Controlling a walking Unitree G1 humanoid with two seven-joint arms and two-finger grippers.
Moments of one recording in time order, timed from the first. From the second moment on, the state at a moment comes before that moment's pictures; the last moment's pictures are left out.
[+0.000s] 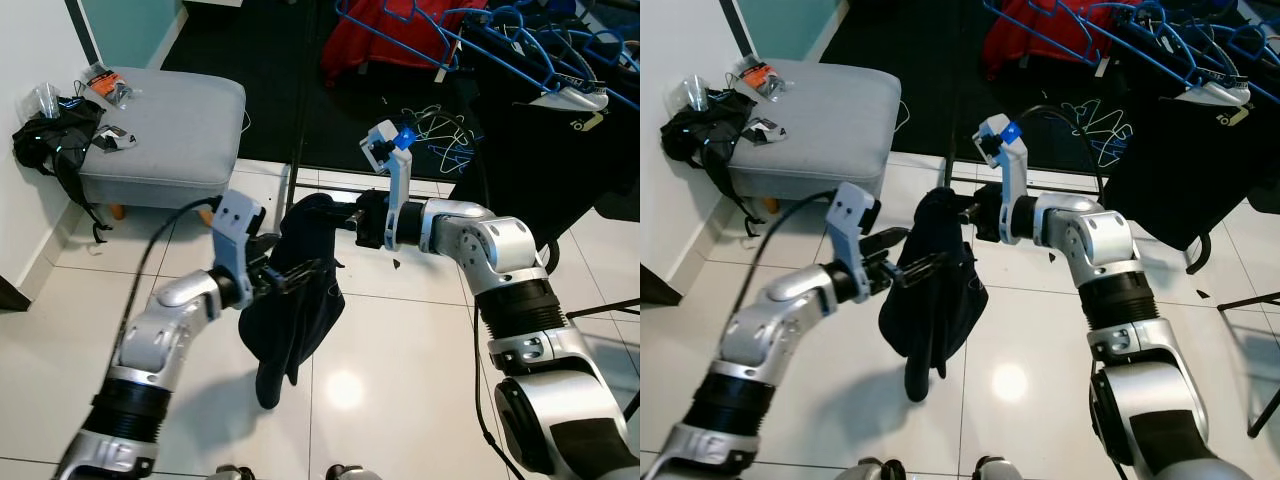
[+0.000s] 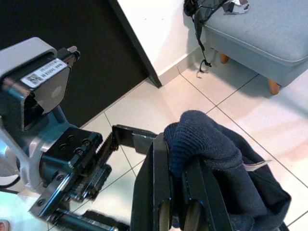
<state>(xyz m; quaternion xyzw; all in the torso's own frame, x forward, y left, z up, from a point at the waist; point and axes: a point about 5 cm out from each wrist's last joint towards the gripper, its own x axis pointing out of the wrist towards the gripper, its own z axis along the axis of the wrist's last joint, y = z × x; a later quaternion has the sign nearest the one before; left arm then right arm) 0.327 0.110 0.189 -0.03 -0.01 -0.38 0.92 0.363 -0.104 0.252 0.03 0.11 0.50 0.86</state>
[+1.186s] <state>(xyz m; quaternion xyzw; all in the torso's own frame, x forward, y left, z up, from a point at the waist) 0.329 0.084 0.188 -0.04 -0.04 -0.38 0.92 0.360 -0.099 0.251 0.02 0.12 0.51 0.85</state>
